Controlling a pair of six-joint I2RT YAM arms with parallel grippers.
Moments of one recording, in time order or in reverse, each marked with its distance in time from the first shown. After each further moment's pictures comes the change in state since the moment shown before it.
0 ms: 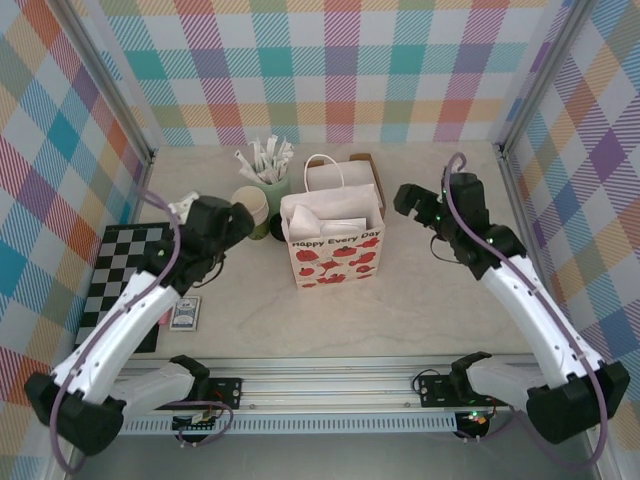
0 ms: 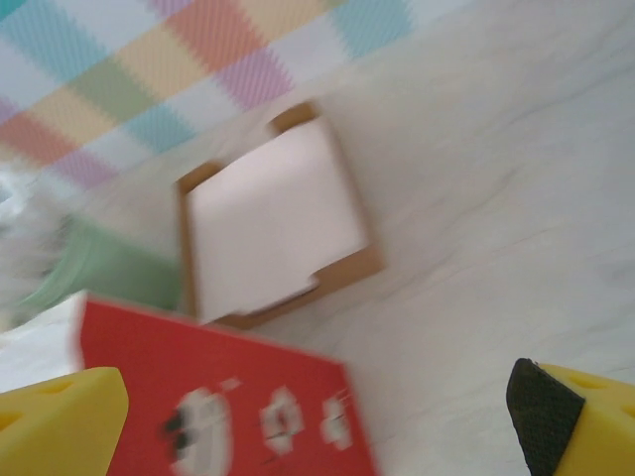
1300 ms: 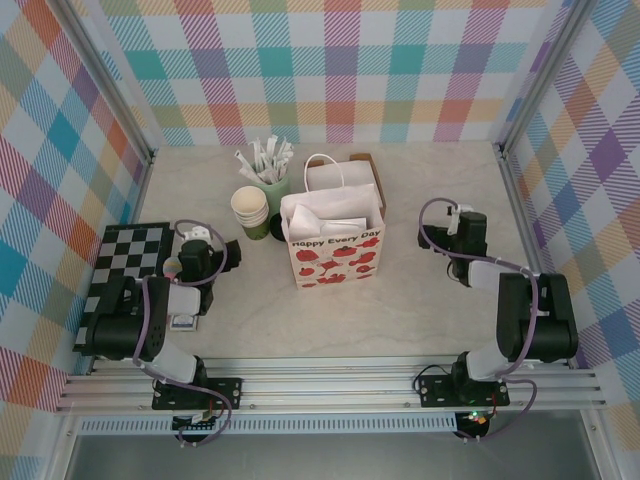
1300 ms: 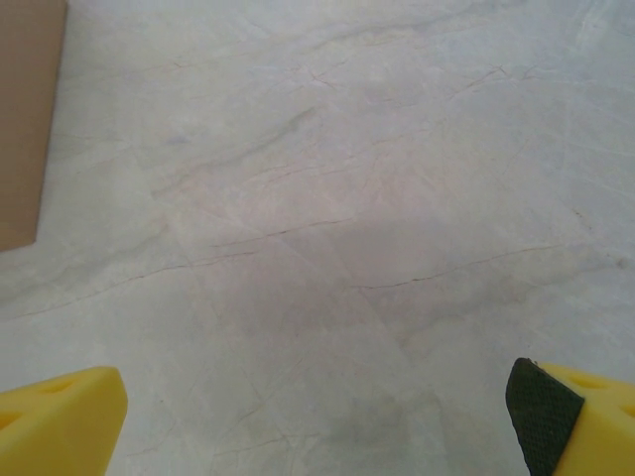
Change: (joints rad) left arm 0.422 0.539 -0.706 1.474 0.366 0.689; right arm -0.367 0.418 -0.513 0.875 -0.260 -0.479
